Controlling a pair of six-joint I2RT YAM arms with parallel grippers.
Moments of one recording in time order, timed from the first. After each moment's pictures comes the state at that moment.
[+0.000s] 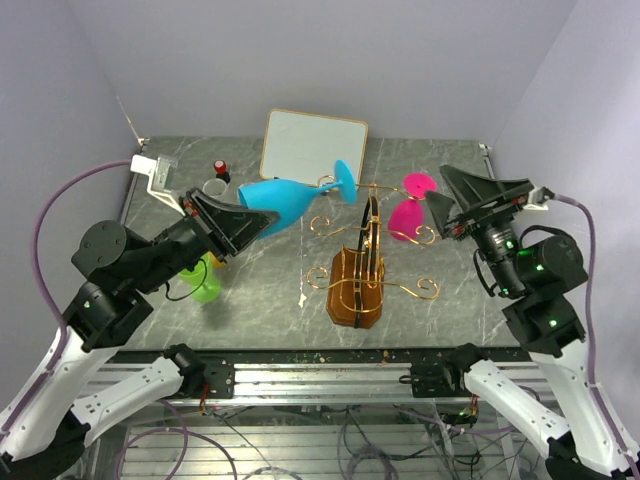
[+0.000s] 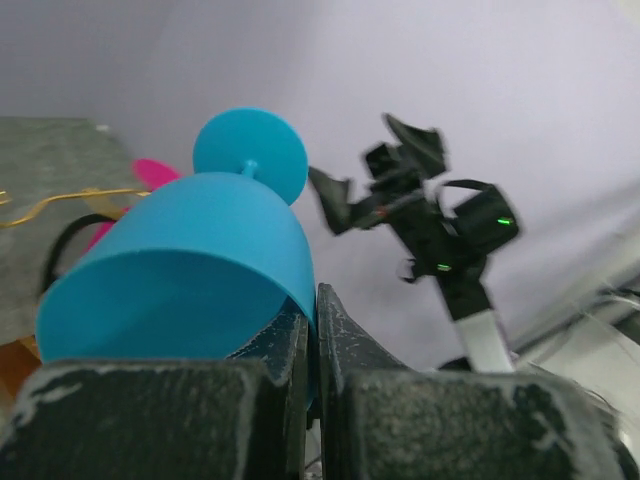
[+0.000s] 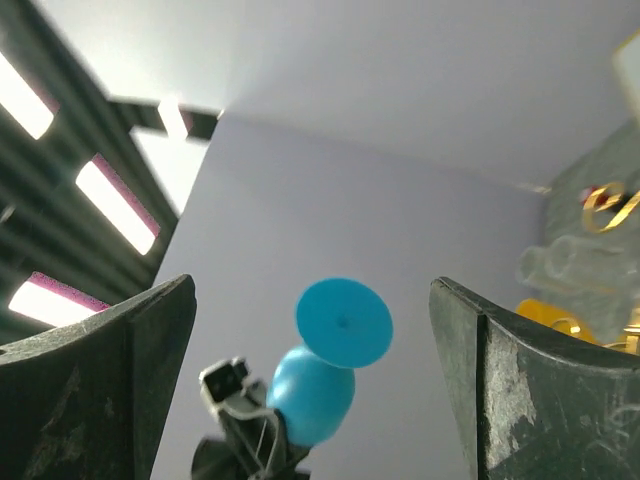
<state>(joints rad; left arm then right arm) -0.74 0.72 1.19 -0.19 0.25 -0.77 0.47 0.63 1.00 -0.10 0.04 1.40</state>
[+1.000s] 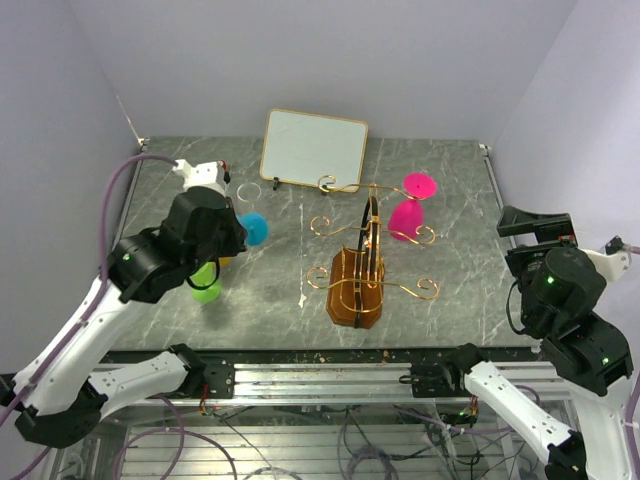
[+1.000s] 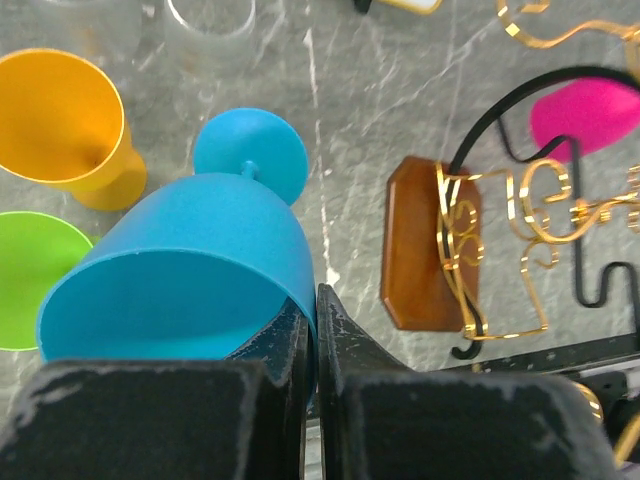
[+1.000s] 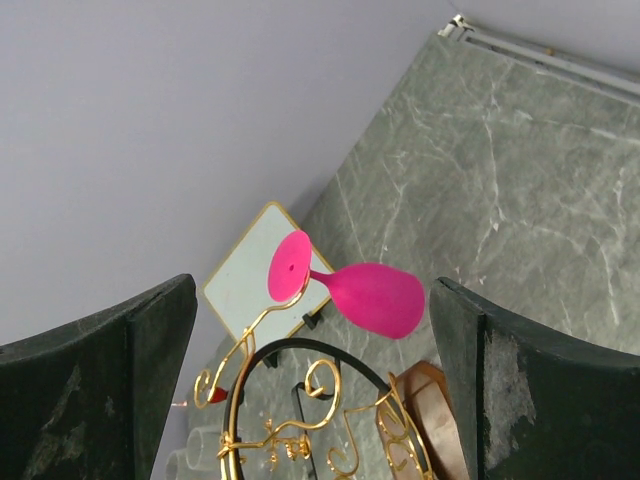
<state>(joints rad) -0.74 0.96 1.36 -0.98 -0.37 -0.63 0.47 0.57 1.24 -0.92 0.84 1.06</state>
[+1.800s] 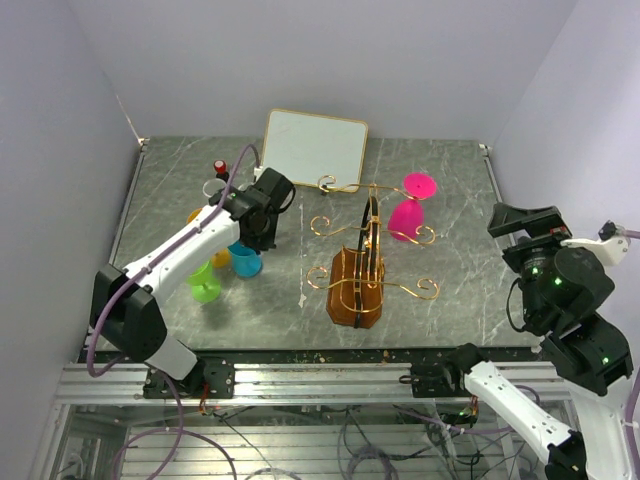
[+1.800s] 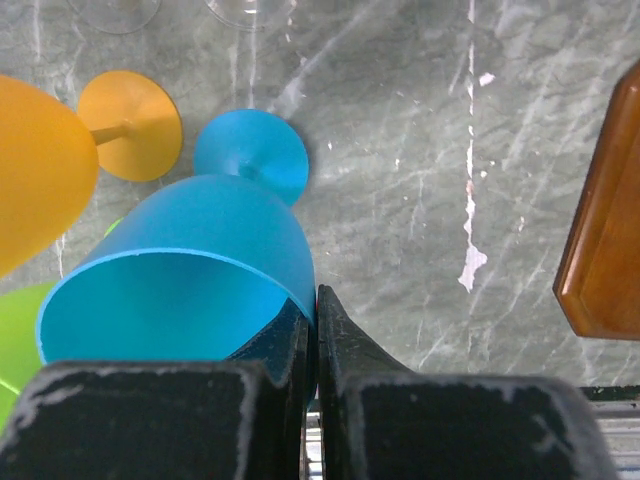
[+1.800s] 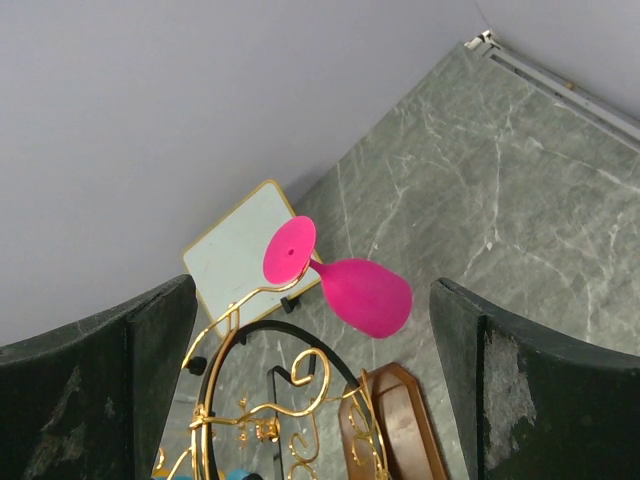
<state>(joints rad) -0.64 1.51 1.34 -0.99 -0.29 -0.42 0.47 0.58 1.24 -0.82 0.75 0.82</state>
